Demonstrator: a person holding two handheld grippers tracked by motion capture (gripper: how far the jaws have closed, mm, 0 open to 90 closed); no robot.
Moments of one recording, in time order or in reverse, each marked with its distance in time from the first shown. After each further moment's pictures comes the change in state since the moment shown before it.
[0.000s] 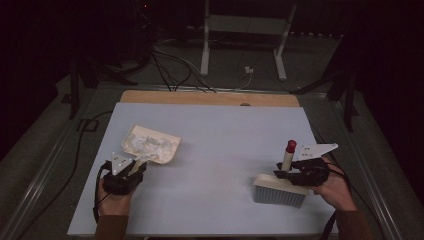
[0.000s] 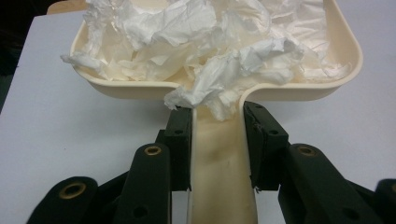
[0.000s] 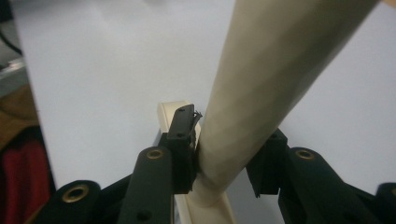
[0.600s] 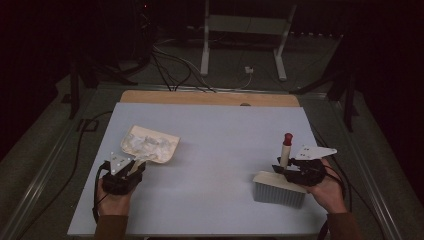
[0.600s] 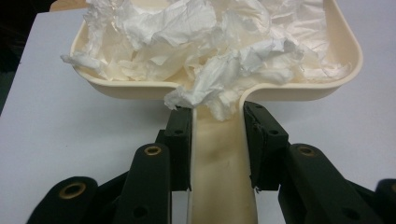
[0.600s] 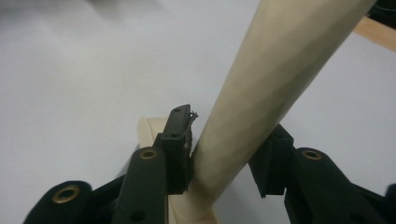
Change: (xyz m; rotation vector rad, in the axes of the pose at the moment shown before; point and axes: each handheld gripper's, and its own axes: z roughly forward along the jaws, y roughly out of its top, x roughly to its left) left arm 0.002 -0.001 0.000 0.002 0.002 -0.016; right arm 0.001 -0.006 0.012 -0.069 -0.163 0.046
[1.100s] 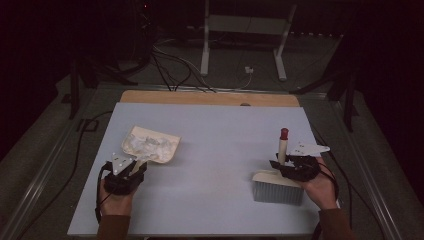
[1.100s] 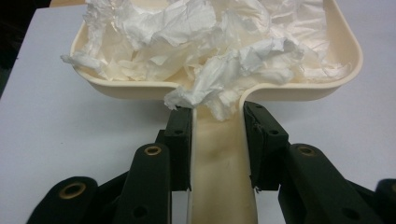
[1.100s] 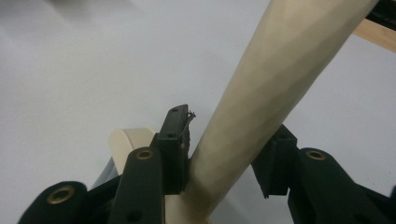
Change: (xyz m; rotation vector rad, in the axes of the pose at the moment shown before) left arm -0.005 -0.003 0.005 0.002 0.011 -0.009; right arm -0.008 -0.002 0.020 0.003 -0.067 0.048
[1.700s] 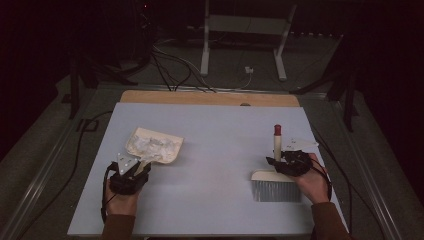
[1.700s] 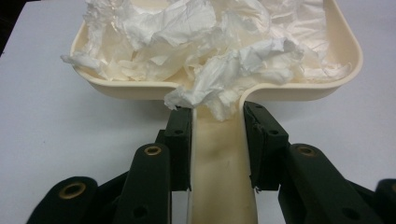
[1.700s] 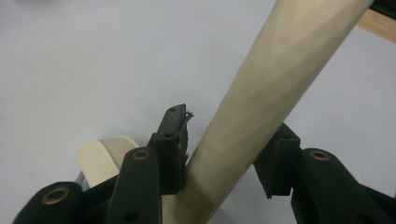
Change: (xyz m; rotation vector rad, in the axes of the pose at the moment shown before) left arm -0.008 -0.001 0.009 0.008 0.003 -0.010; right arm -0.006 0.003 0.027 0.062 -0.060 0.004
